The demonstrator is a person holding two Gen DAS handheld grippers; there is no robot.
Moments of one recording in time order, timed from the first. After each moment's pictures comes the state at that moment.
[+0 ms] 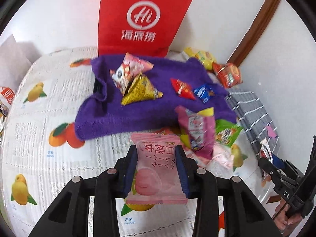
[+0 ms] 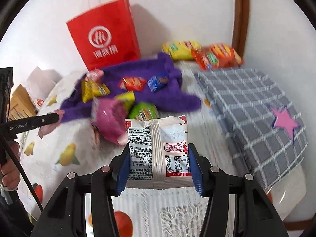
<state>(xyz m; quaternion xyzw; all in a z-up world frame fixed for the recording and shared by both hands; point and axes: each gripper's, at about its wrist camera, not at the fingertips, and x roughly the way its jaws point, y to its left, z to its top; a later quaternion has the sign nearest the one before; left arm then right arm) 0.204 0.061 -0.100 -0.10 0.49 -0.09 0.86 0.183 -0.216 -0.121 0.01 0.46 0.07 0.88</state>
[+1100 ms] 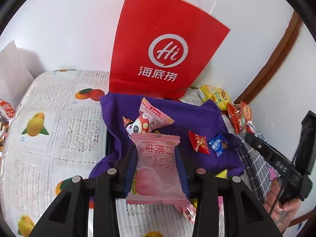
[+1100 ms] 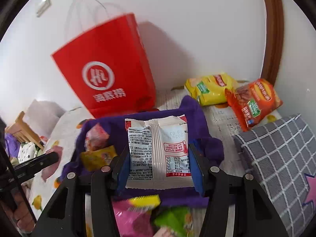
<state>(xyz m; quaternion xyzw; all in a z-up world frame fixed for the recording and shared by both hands) 0.295 0.099 -0.095 -0.15 0.44 -0.06 0.88 0.358 -0.161 -0.116 0.05 0.43 0.10 0.90</state>
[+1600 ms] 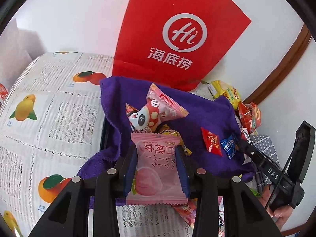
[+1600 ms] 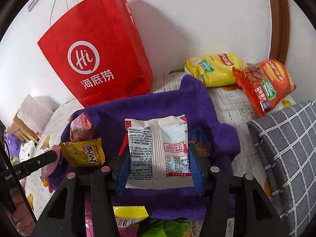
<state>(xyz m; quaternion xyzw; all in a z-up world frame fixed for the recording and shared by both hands) 0.308 0.099 -0.138 -0.18 0.45 -0.04 0.87 0.373 -0.165 -0.170 0.07 0.44 0.12 0.88</state>
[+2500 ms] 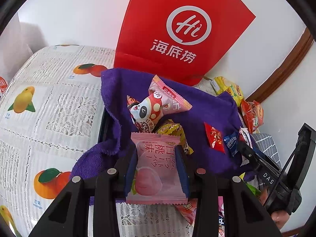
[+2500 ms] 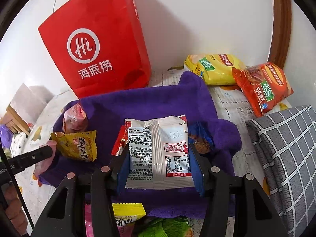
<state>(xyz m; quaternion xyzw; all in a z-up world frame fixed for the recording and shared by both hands) 0.310 0.098 -0.149 -0.19 0.46 -0.04 0.87 0.370 -0.151 -0.175 0.02 0.44 0.11 0.89</state>
